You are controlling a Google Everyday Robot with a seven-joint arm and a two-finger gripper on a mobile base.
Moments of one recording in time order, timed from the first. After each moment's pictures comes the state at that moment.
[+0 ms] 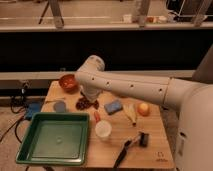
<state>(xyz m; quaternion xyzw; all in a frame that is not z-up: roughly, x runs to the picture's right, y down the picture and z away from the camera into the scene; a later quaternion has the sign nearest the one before) -0.072 0.049 0.761 -0.20 -0.13 -0.37 0.90</state>
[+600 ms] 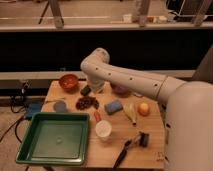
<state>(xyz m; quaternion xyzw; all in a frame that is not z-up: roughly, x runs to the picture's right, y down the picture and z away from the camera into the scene) -0.057 0.014 0.800 -0.20 -0.13 -0.33 0.91</state>
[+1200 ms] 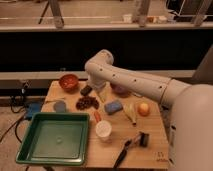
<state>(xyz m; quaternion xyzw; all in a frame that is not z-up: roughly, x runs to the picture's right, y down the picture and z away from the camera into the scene) -0.055 0.019 0.800 -0.20 -0.15 -0.32 0.91</state>
